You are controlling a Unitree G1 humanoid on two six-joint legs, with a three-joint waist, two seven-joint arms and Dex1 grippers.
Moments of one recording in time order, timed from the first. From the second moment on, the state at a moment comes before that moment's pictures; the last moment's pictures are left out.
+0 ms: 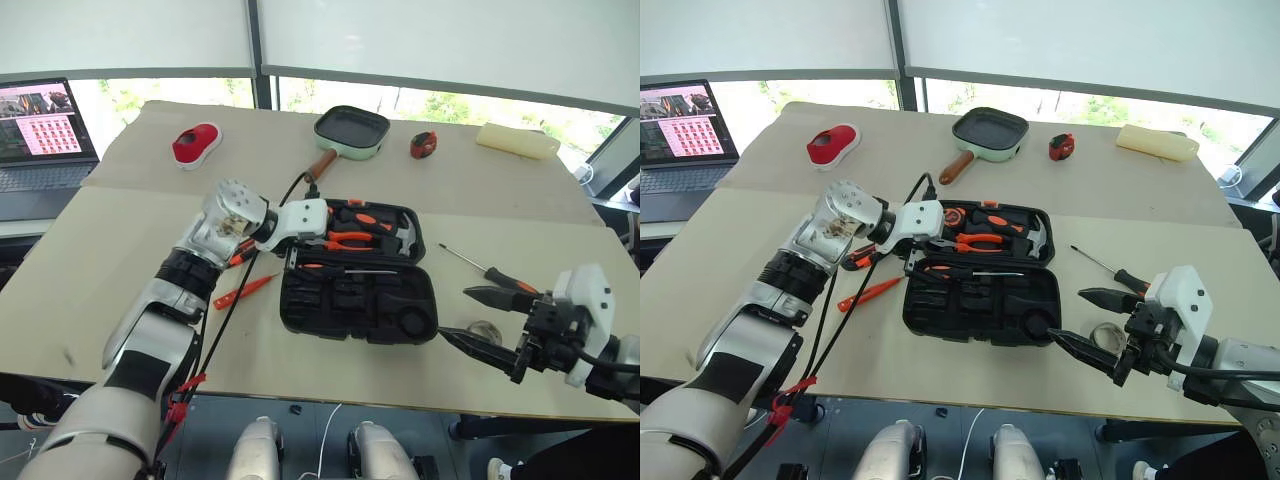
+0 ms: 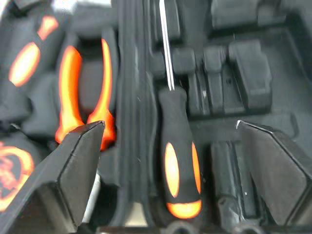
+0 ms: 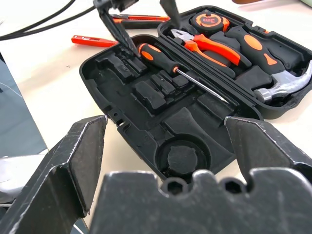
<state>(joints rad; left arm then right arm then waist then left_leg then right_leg) -1.06 0.43 -0.37 0.58 0.08 0.09 -1.39 0.25 -0.86 -0.54 -0.72 0.84 0.73 0.80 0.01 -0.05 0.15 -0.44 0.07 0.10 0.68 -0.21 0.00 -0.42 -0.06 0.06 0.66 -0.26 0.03</state>
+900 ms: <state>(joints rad) -1.05 0.34 -0.45 0.76 0.21 -0.15 -1.27 0.24 -0.85 -0.54 -0.72 0.84 0.73 0.78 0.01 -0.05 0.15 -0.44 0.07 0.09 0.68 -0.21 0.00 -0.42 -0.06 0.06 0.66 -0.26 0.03</state>
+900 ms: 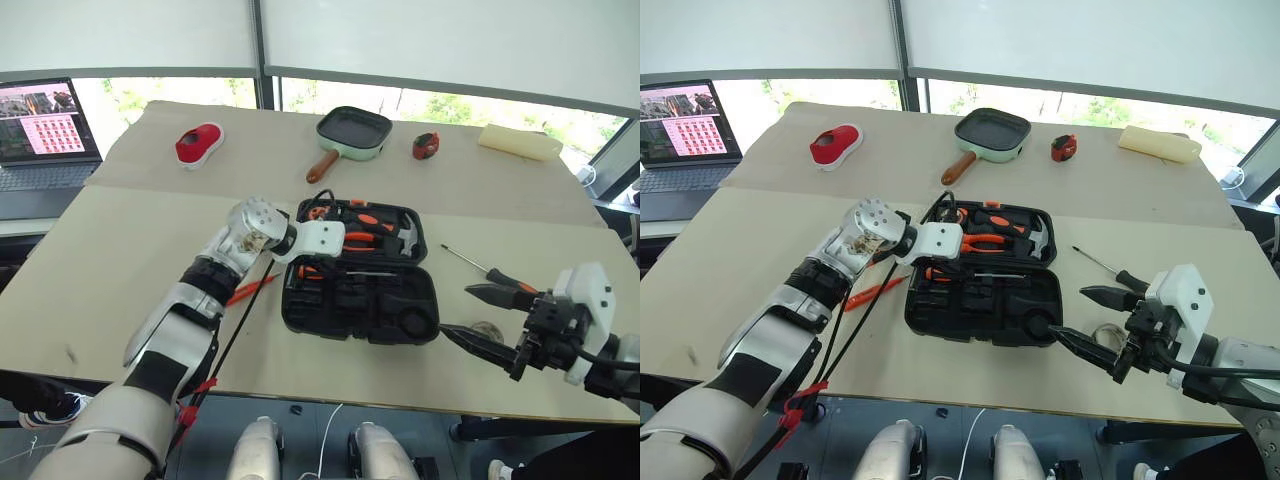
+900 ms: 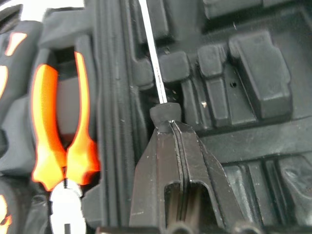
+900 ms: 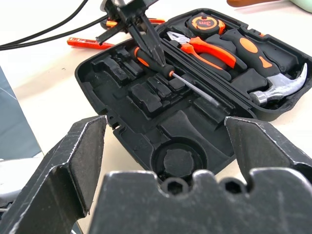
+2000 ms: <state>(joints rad) -0.58 0.82 0.00 -0.33 -0.60 0.85 -1.44 -0.10 -1.06 -0.30 0.13 0.31 0.40 0.98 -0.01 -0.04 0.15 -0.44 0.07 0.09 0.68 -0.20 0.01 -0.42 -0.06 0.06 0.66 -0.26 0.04</state>
